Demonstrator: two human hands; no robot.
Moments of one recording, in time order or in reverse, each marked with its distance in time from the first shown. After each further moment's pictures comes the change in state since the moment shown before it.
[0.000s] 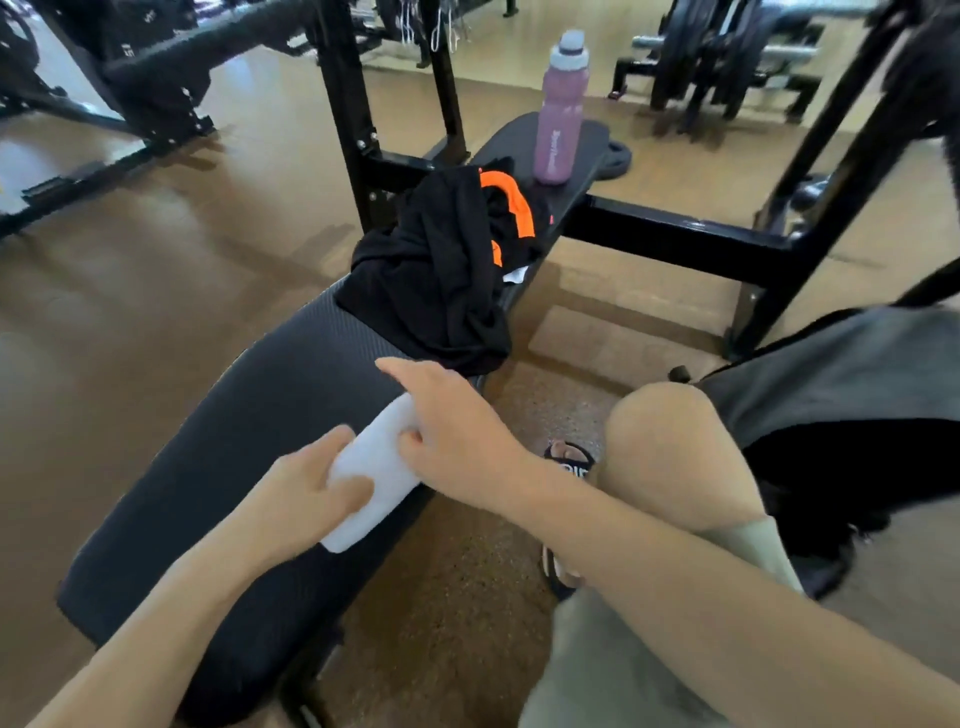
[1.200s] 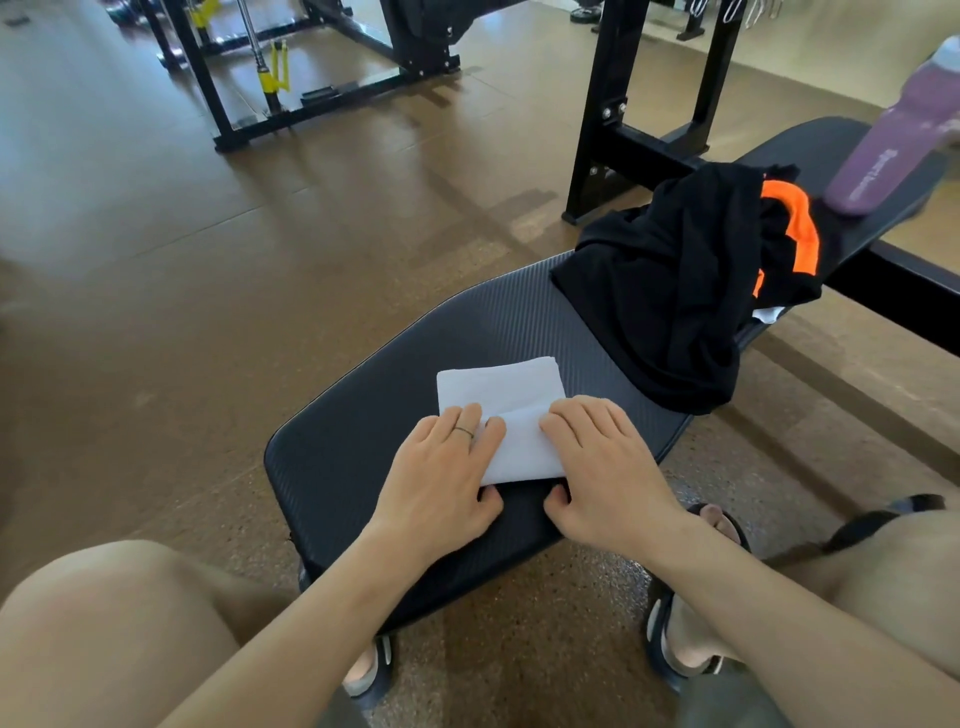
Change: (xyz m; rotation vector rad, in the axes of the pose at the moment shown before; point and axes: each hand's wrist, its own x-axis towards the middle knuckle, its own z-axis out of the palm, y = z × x) left_hand 0.019 -0.087 0.034 0.730 0.441 0.172; right_hand 0.037 0.037 0.060 -0.639 -0.138 -0.403
